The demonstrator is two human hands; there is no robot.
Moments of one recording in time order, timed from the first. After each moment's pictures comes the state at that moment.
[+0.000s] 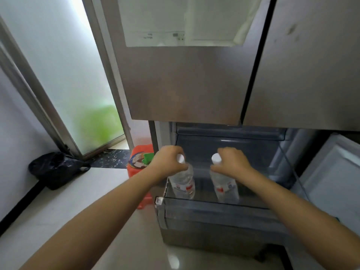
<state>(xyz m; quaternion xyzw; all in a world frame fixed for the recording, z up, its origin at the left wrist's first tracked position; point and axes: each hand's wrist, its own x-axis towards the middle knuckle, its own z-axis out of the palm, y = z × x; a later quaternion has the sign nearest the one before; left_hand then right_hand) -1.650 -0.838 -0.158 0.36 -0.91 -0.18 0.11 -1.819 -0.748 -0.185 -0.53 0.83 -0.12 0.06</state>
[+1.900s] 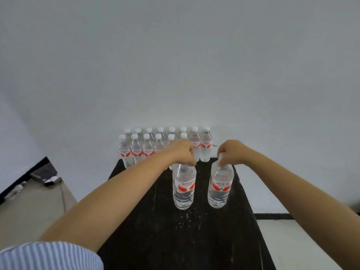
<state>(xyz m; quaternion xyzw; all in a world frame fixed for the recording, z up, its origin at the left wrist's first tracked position) -0.421 -0.713 -0.102 0.89 -0.42 -0.12 0.13 -0.521 -0.853 -0.110 -0.95 0.23 0.02 0.19</state>
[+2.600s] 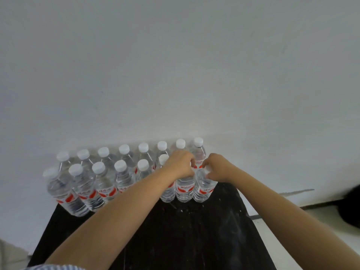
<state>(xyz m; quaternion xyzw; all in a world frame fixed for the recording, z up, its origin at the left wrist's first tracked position) -0.212 -0.904 -0.204 0.84 -0.51 -0.14 0.10 -0.310 -0.999 -0.212 -0.96 0.24 0.08 0.15</state>
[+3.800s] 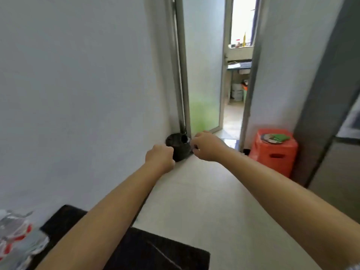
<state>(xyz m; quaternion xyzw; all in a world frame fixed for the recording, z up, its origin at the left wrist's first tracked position) -0.684 -0.887 -0.124 0.56 -0.82 0.03 -0.03 -0.840 -0.869 -0.125 -0.77 0.63 -0.09 -0.02</state>
